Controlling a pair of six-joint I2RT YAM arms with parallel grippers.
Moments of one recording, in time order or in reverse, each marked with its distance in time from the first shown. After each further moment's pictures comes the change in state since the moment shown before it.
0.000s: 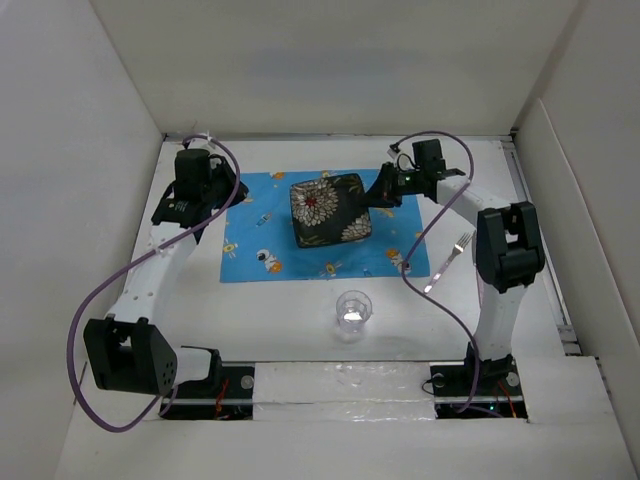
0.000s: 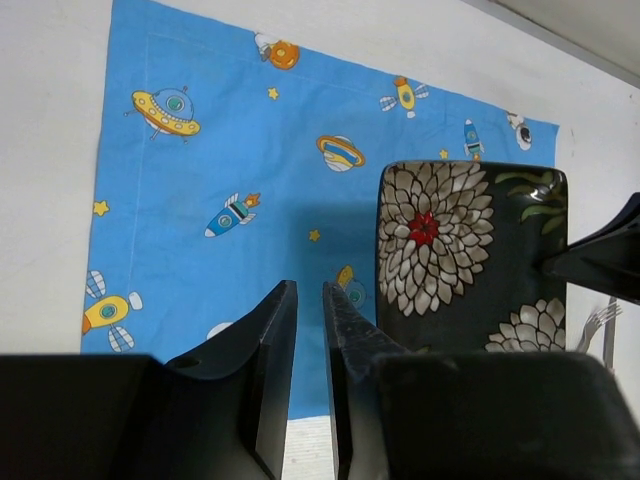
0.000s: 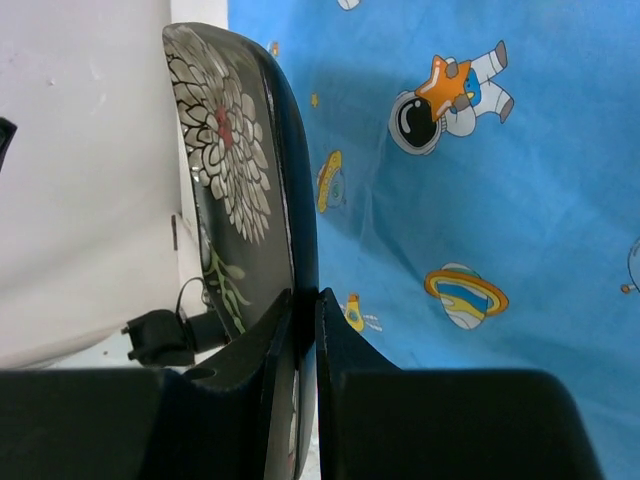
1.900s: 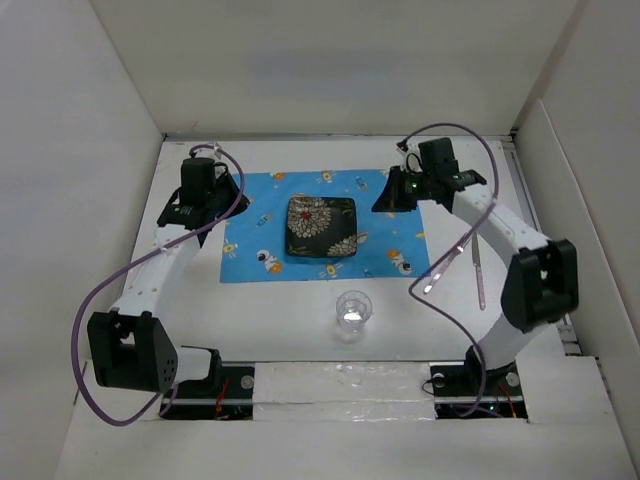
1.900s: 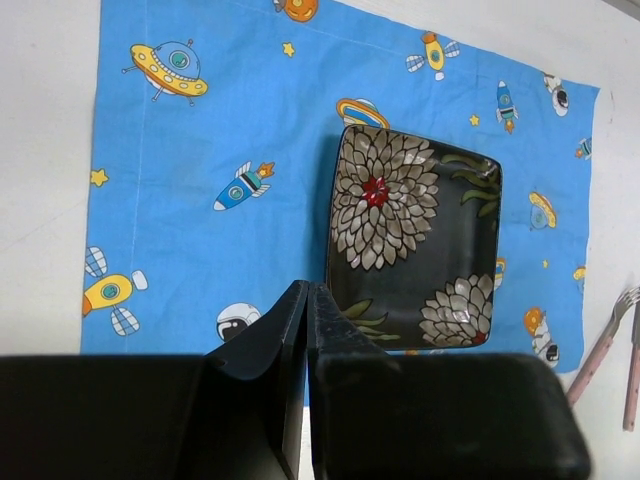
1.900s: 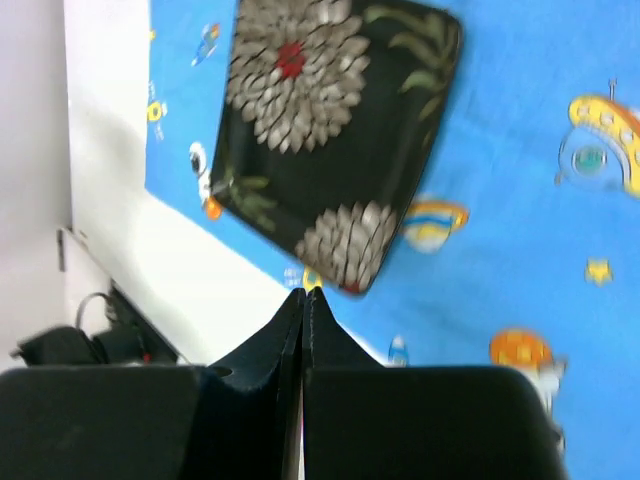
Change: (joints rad) left arm 0.000 0.014 -0.078 0.022 0.017 0.016; right arm 0.070 -0.250 -0.062 -0.222 0.307 -0.164
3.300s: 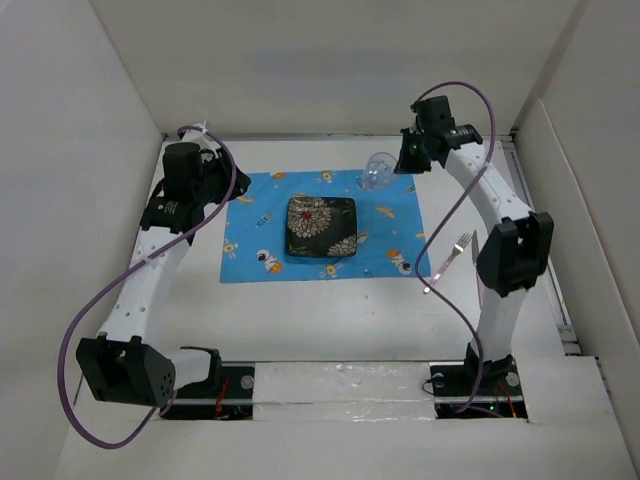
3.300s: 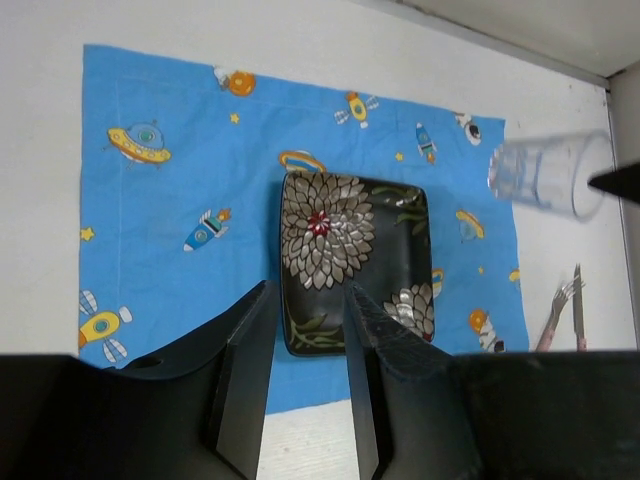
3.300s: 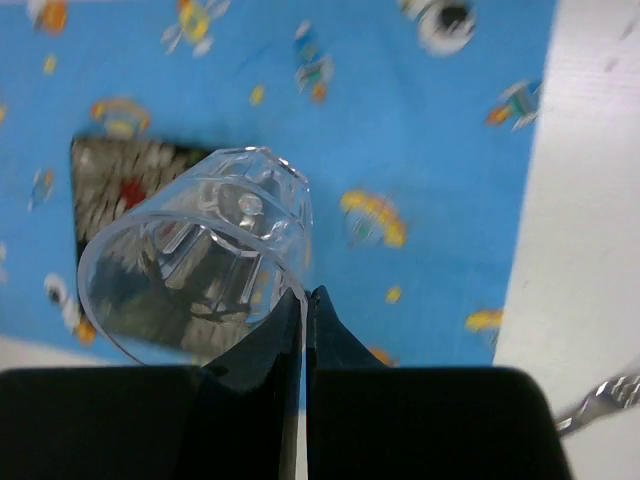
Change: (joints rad) left arm 0.000 -0.067 0.165 -0.074 0.040 0.028; right arm 0.011 0.140 0.438 -0.339 0.457 -0.089
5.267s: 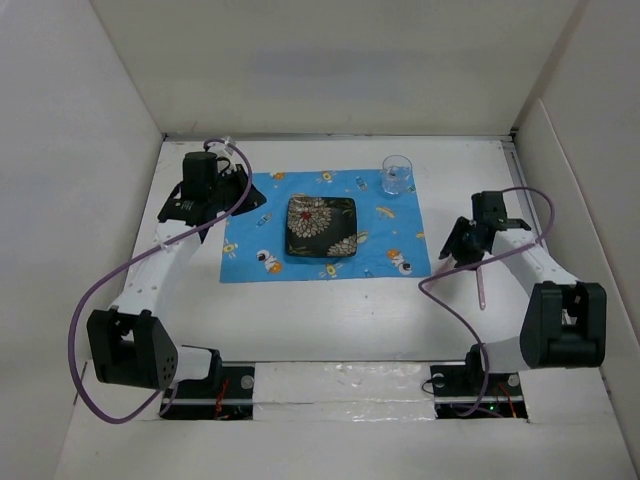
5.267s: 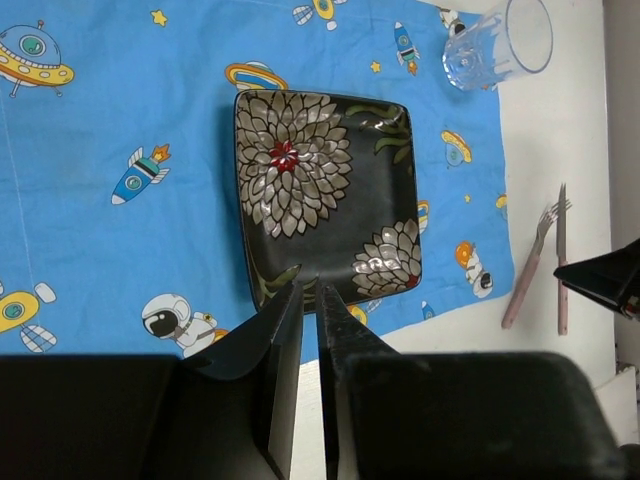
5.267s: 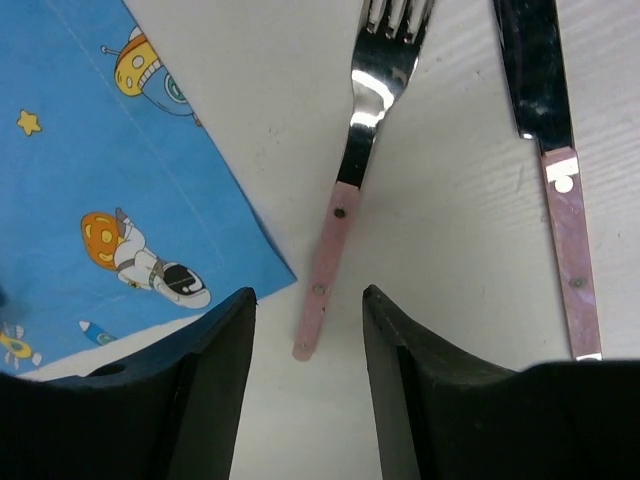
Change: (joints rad) left arm -0.022 0.083 -0.109 0.044 0.167 -0.008; right arm -0.313 -0.501 -0.964 0.187 0.066 0.205
